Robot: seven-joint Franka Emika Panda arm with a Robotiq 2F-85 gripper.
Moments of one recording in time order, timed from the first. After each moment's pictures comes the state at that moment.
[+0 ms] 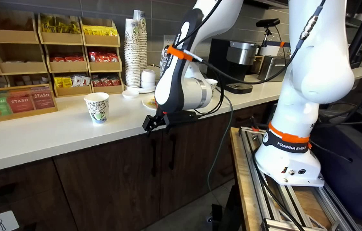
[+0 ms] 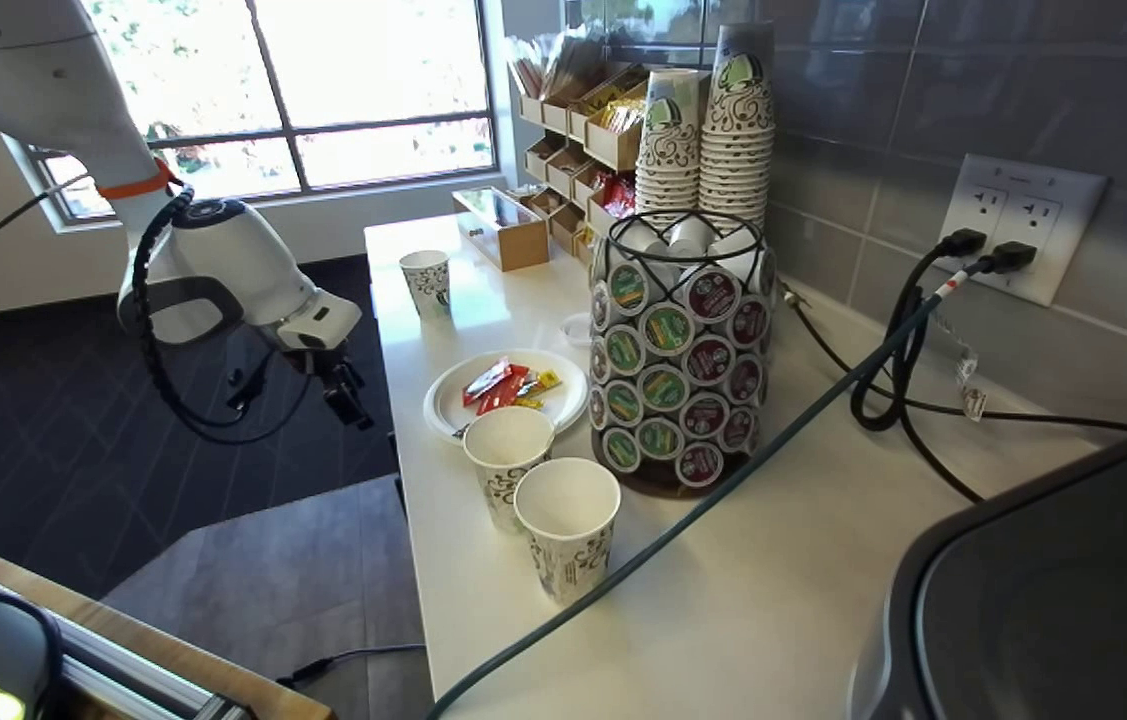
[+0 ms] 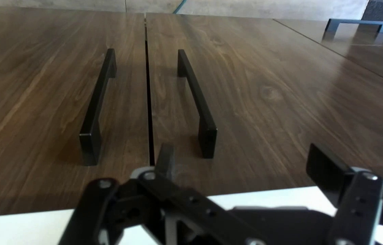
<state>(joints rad) -0.20 0.34 0.26 -2.66 0.75 3.38 0.03</state>
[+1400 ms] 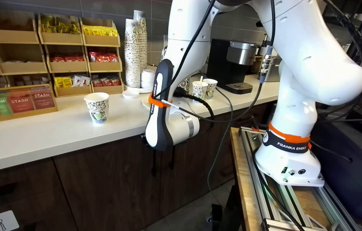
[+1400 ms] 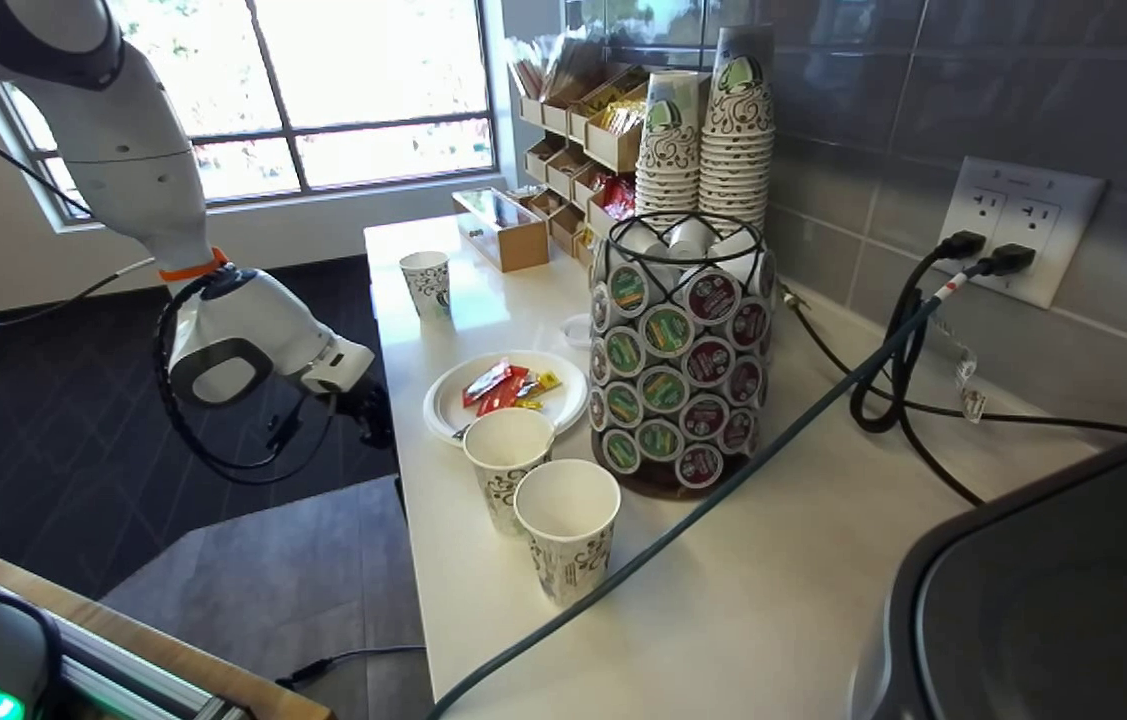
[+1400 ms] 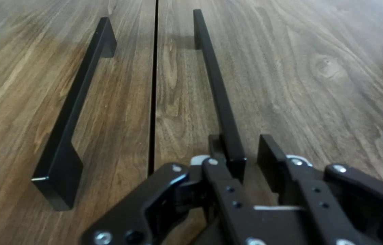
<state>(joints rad) 0.09 0.70 0.03 -2.45 0.78 3.62 0.21</state>
